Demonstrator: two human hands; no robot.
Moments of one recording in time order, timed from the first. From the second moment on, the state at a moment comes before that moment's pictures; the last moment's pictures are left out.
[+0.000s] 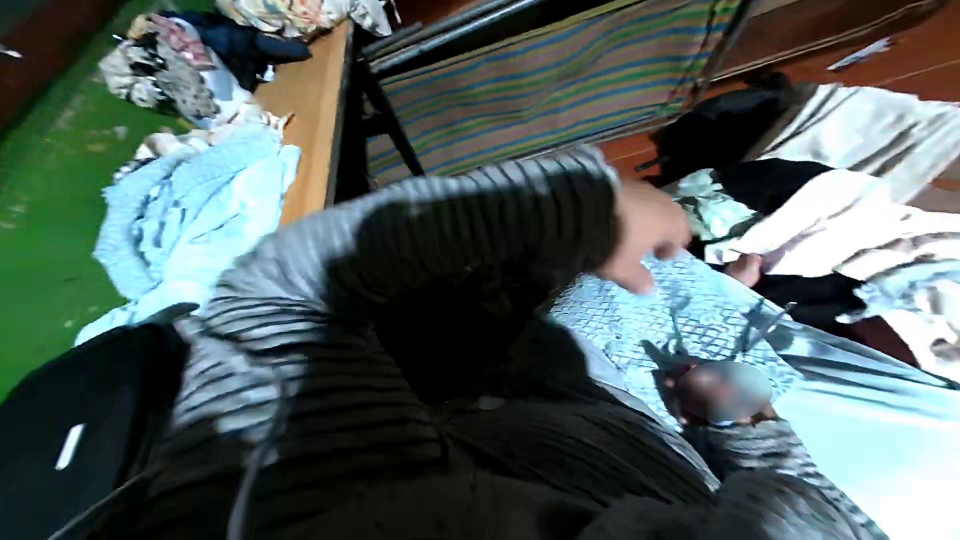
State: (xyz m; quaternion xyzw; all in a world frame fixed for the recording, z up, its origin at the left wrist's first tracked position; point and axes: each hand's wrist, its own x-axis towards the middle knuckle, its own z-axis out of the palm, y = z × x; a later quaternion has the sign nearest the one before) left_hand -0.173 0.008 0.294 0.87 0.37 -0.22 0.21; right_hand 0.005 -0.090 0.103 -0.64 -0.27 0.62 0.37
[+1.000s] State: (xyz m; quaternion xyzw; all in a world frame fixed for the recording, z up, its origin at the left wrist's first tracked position) left_hand -0.484 -0.156 0.333 0.25 0.95 -0.10 0.15; right_hand 0.023 -0.094 0.103 -0.55 -0.31 0.66 0.41
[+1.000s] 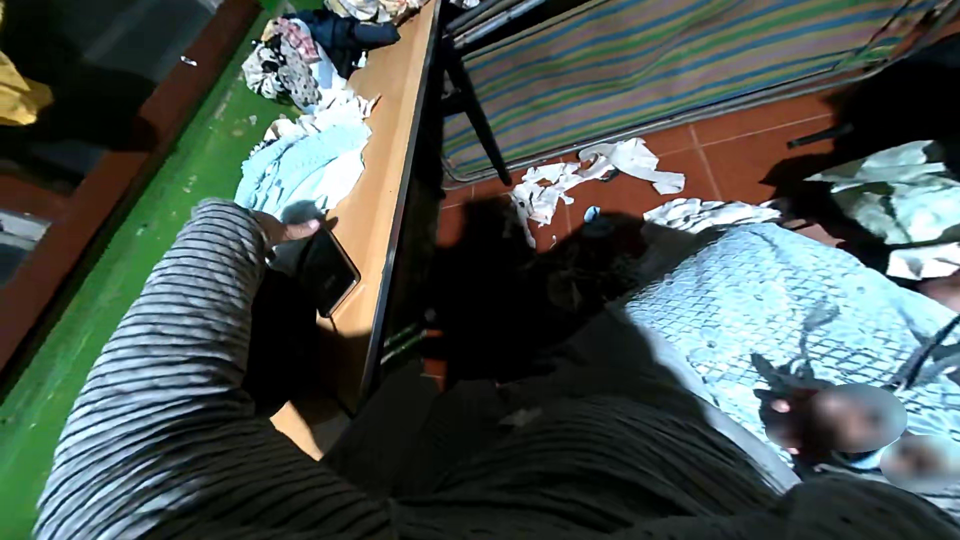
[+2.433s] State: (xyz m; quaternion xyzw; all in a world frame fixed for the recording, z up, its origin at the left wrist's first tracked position) left_hand -0.539 -0.170 0.289 0.54 0.83 -0.11 0.10; right_hand 0.072 -0.088 -0.011 -0.40 -0.34 0.74 0.42
